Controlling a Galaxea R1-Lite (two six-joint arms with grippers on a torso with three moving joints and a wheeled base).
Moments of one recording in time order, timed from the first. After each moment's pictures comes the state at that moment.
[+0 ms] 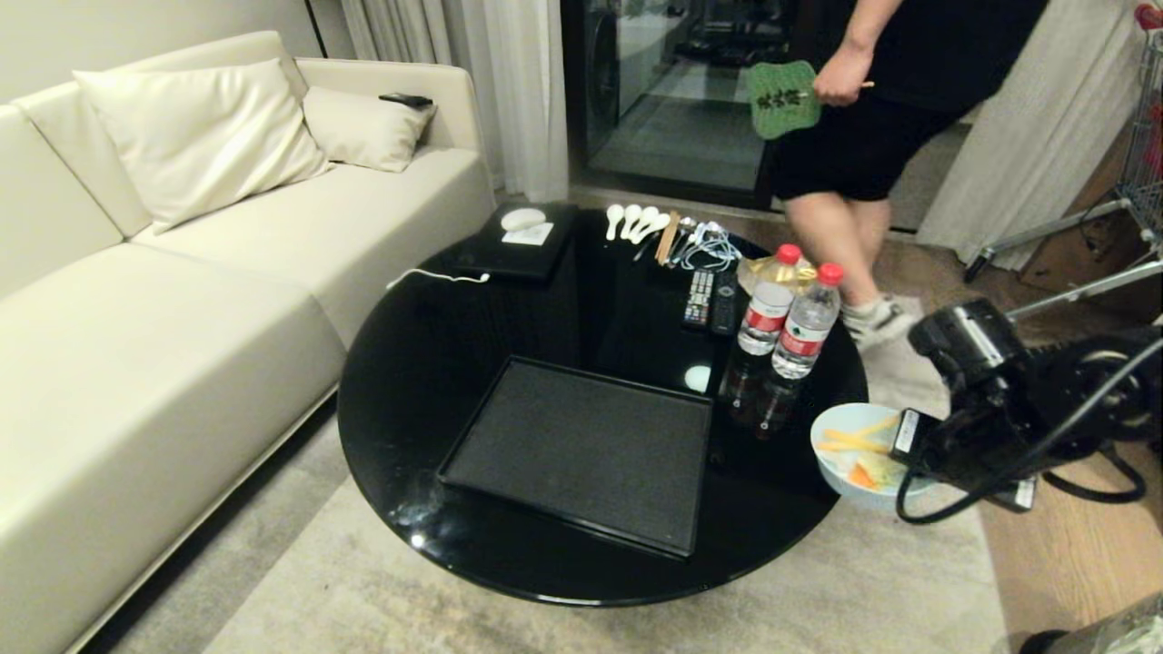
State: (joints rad) left arm 0.00 0.00 0.00 -0.01 0.01 -0.02; right arm 0.21 1.75 -0.97 0.24 -0.30 0.70
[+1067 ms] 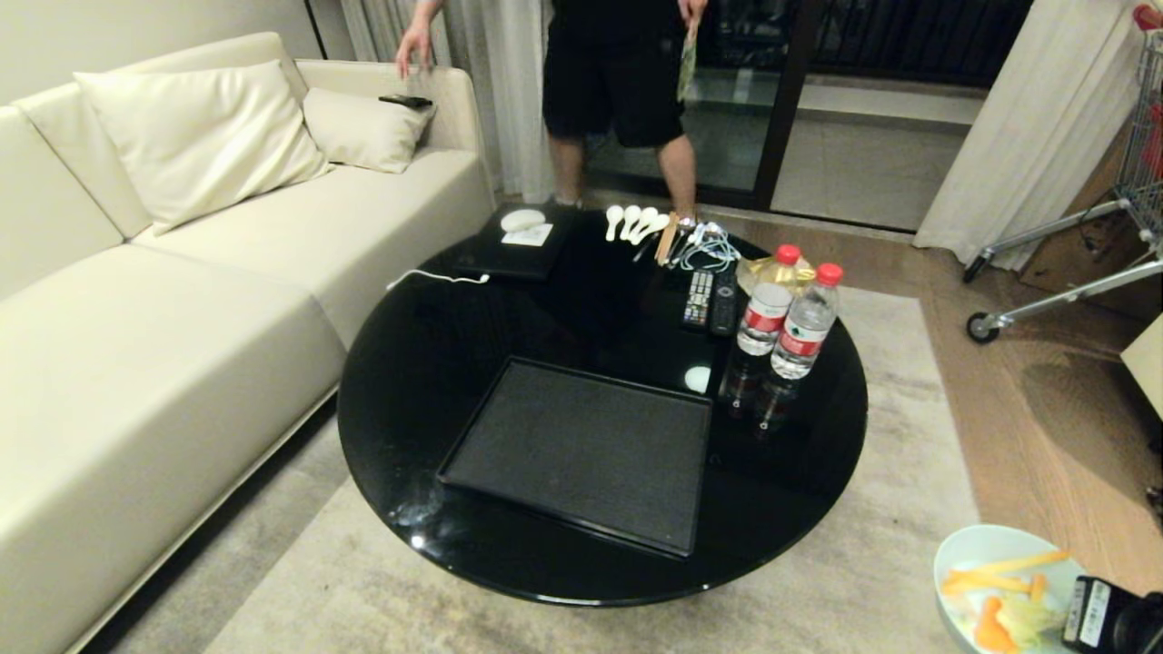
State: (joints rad) left arm 0.00 0.00 0.00 -0.01 0.01 -0.02; right arm 0.17 1.20 -0.34 0.08 -0.27 0.65
